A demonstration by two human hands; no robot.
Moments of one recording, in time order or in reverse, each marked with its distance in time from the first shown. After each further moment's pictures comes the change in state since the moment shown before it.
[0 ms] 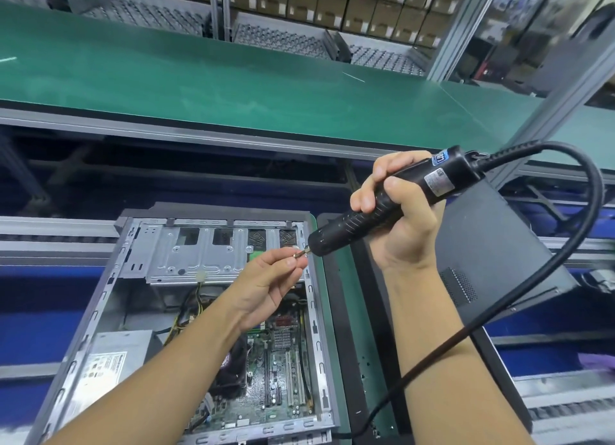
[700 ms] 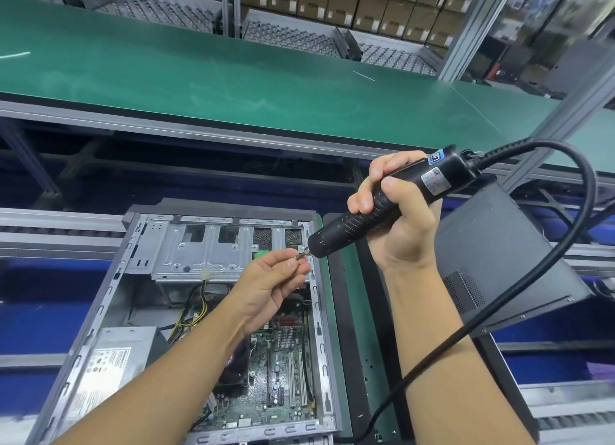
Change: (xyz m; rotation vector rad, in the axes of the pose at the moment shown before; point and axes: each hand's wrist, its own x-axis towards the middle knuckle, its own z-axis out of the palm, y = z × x) left_hand 0.003 -0.005 -0.013 0.008 -0.009 0.058; right_hand 0.003 0.009 0.000 0.026 -0.018 0.082
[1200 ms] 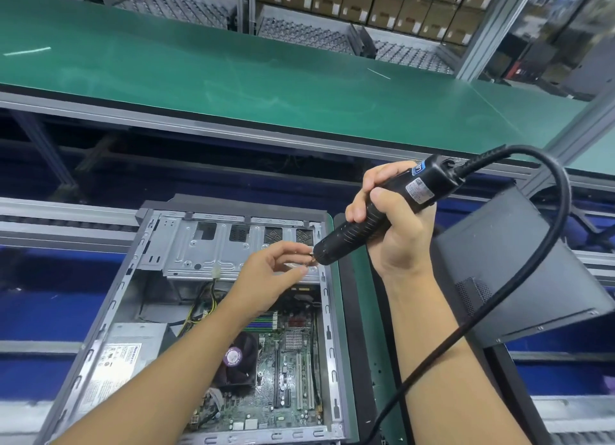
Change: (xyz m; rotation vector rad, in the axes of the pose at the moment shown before) left_hand -0.001 0.017 -0.010 0.917 -0.025 0.304; right_hand -0.001 0.023 -0.004 -0.162 -0.012 0.024
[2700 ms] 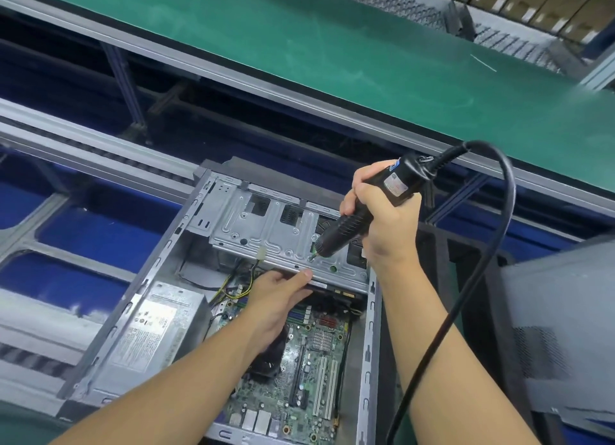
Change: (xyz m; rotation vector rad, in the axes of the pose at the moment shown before) left_hand -0.015 -0.086 -0.015 -0.739 0.530 -0.452; right_hand 0.025 0.107 0.034 -0.190 -0.110 0.237
